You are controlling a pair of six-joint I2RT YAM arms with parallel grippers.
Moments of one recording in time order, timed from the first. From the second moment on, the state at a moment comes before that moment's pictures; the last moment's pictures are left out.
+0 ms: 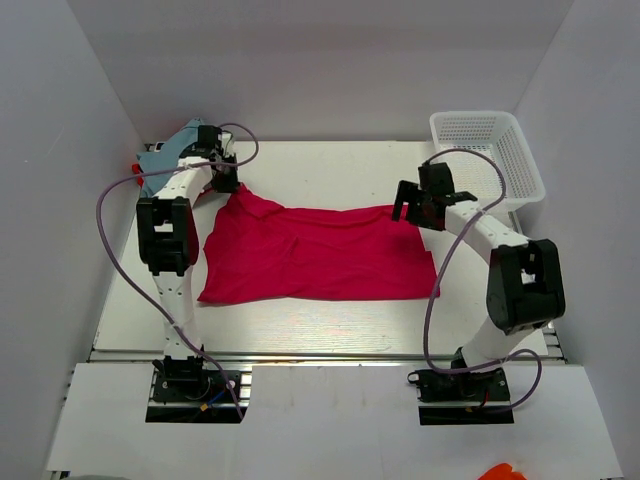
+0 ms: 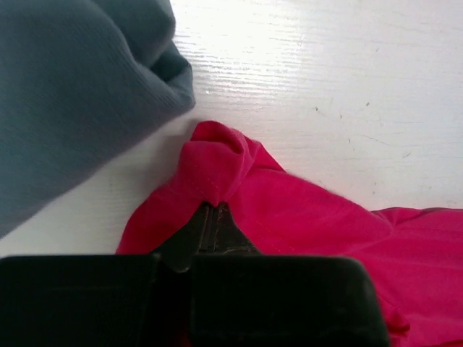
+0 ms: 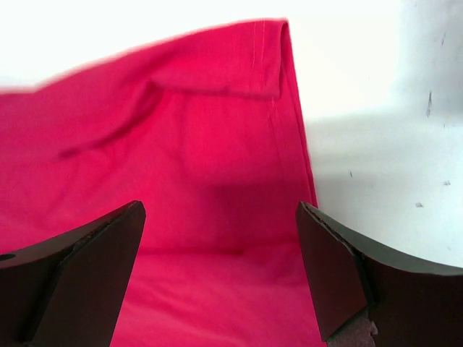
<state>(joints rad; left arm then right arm) -0.04 2.23 1.88 -0.61 0.12 -0.13 0.25 1.65 1.13 -0.38 0.04 0.36</state>
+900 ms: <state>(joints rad) -0.04 2.14 1.74 -0.55 0.17 -0.21 0.25 2.01 1.36 -0.27 0.15 0.60</state>
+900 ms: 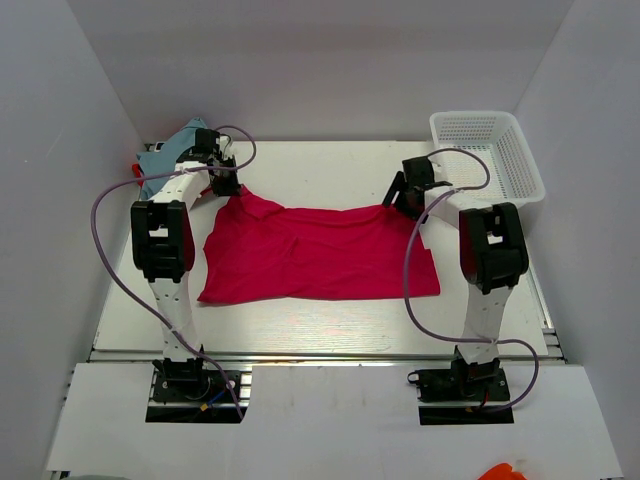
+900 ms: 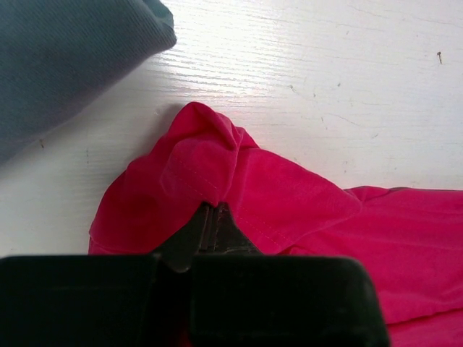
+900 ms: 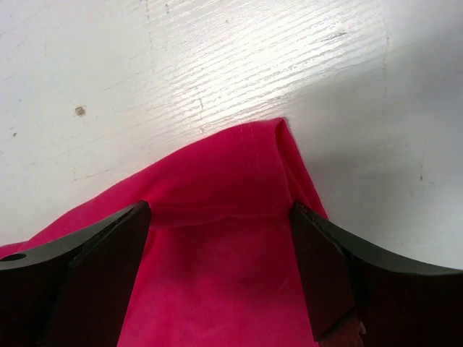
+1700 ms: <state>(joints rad) -0.04 2.10 1.72 -0.52 0.17 -0.21 0.24 2.09 1.46 -0.29 0.22 0.61</state>
